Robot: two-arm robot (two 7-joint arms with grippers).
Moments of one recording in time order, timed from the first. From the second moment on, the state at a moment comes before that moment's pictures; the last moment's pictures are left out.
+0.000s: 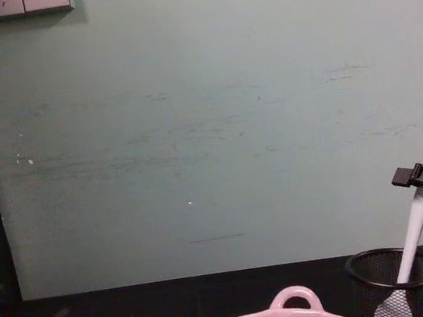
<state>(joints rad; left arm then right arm) -0.20 0.60 0.45 -1.41 -0.25 -0.12 0.03 0.47 0.44 -0.31 -1.05 1.14 0.23 0.58</state>
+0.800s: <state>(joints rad) -0.20 0.60 0.45 -1.41 -0.25 -0.12 0.03 0.47 0.47 -0.35 -1.07 1.19 0.22 0.55</state>
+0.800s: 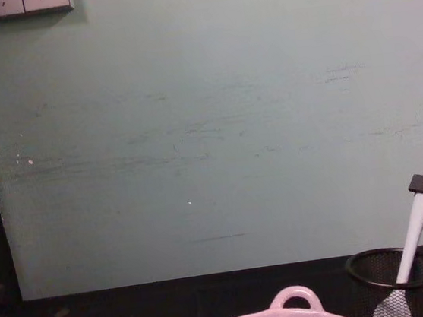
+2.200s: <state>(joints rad) -0.20 0.60 0.45 -1.41 -0.25 -0.12 0.03 0.46 0.71 -0.39 -1.64 0.83 0.19 0.42</state>
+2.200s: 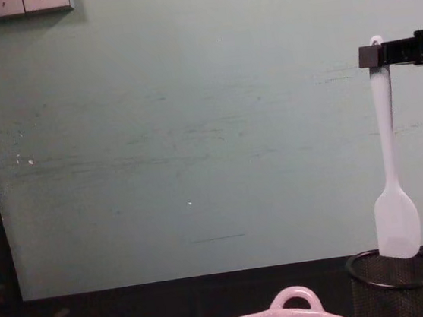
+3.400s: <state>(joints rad) -0.20 0.60 0.45 -1.41 -0.25 -0.12 0.03 0.49 0.61 -0.46 -1.64 0.77 0.17 0.45</state>
